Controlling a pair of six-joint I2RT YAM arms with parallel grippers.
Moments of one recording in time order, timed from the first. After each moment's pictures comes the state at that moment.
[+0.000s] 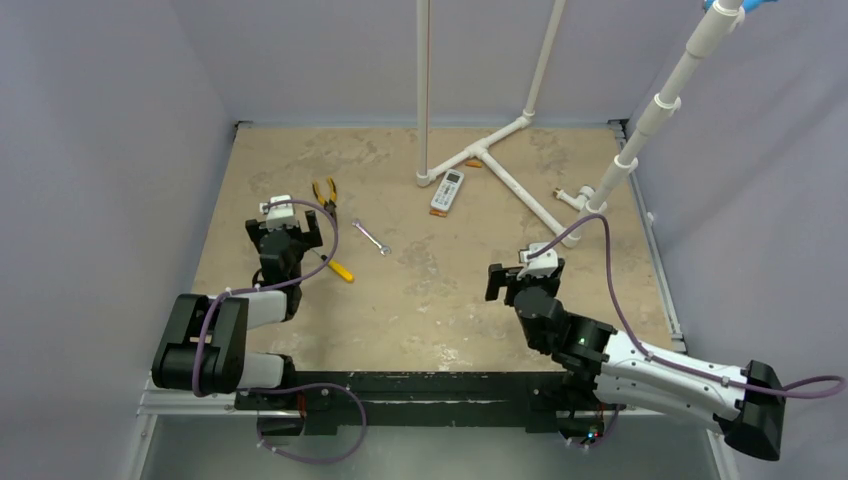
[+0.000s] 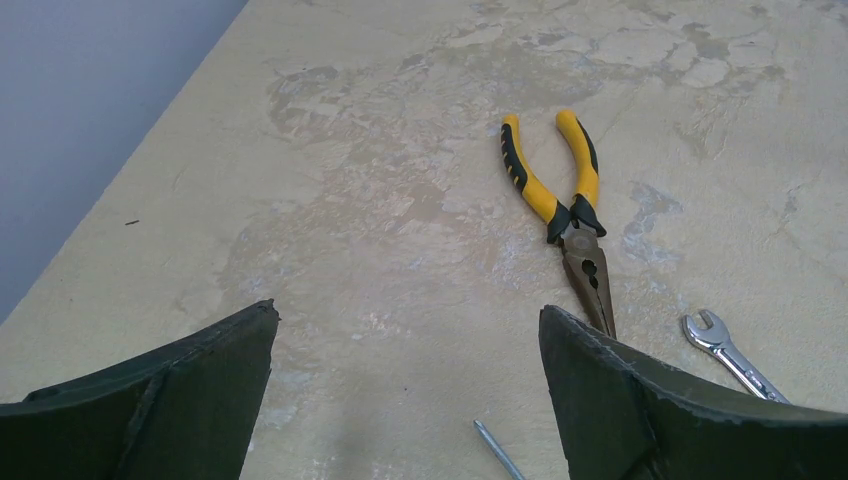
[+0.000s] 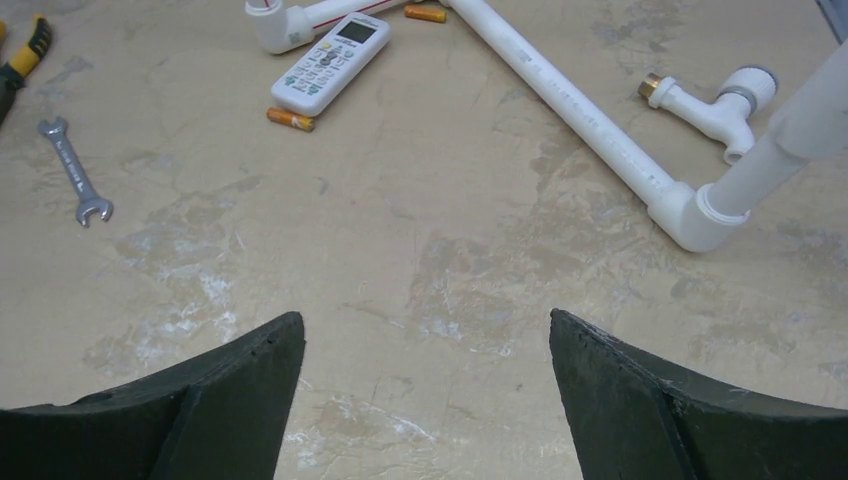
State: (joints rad) left arm -0.08 1.36 0.28 0.90 -0.32 -0.02; right arm 1.08 0.69 0.37 -0.05 0.97 0.34
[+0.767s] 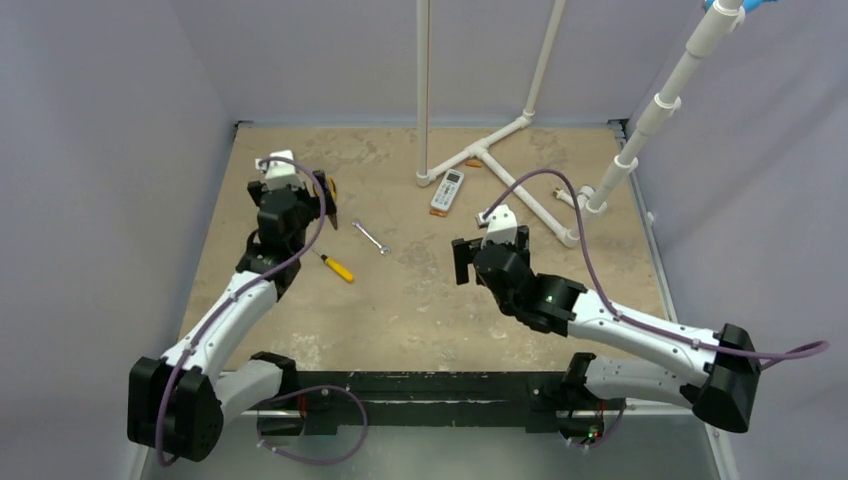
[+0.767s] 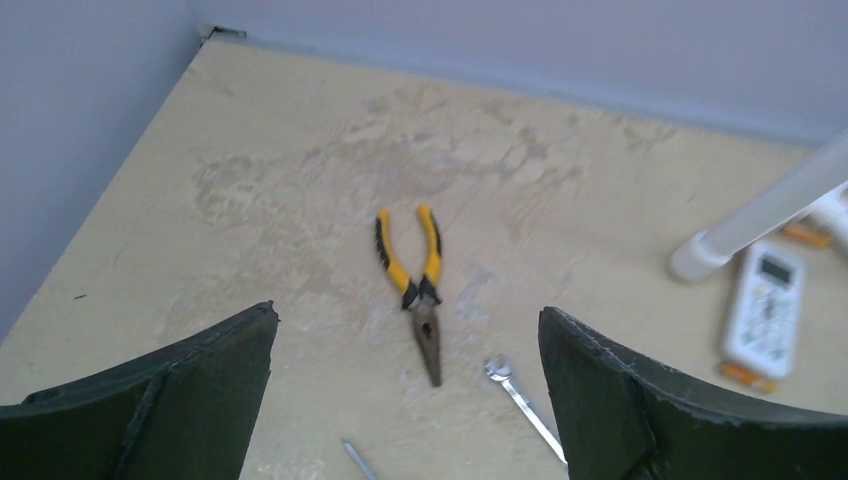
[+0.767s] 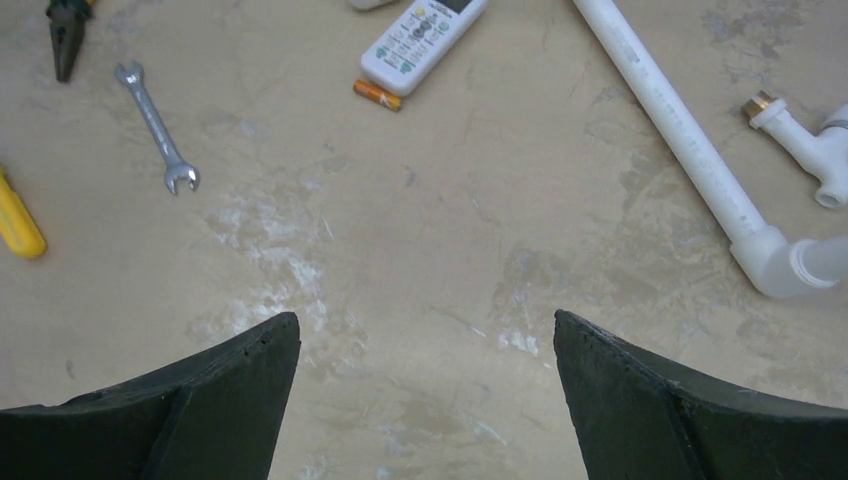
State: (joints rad) left arm -0.25 1.09 0.60 0.29 -0.39 -0.11; right arm 1.03 1.01 0.74 -0.31 0.76 0.39
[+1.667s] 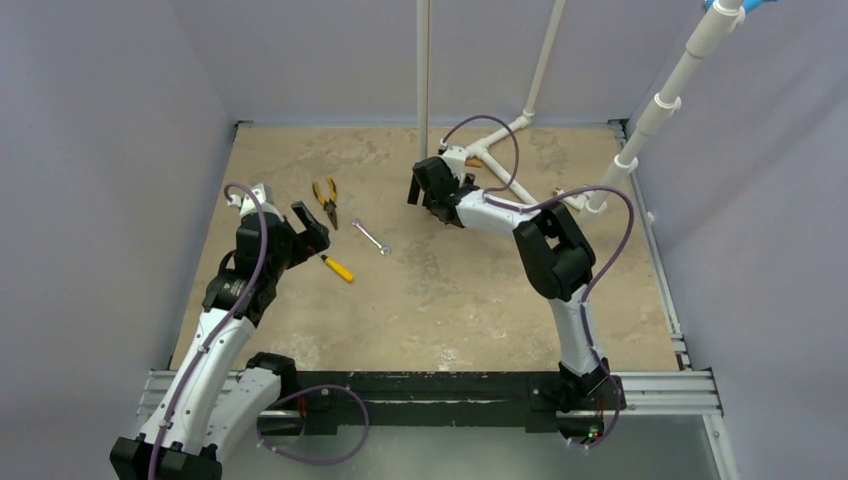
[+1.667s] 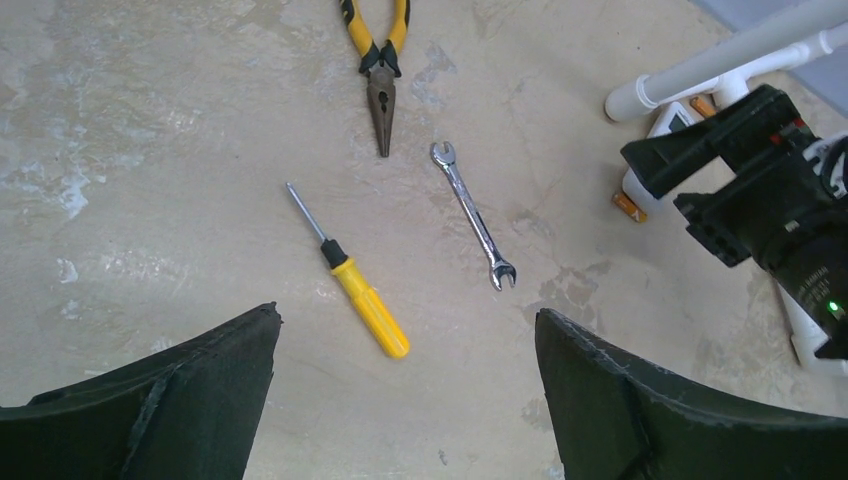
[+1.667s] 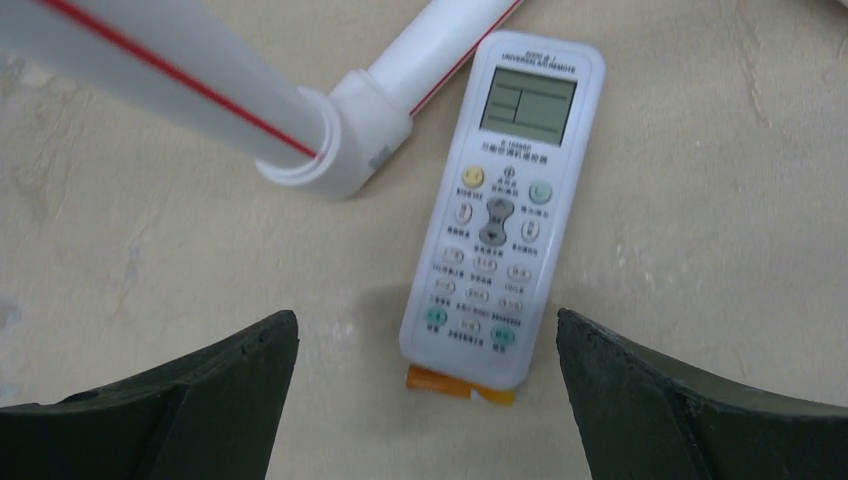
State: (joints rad) left arm -0.20 0.77 0.74 -0.50 -0.17 -0.60; right arm 0.66 2.11 1.51 -0.14 0.51 0.65
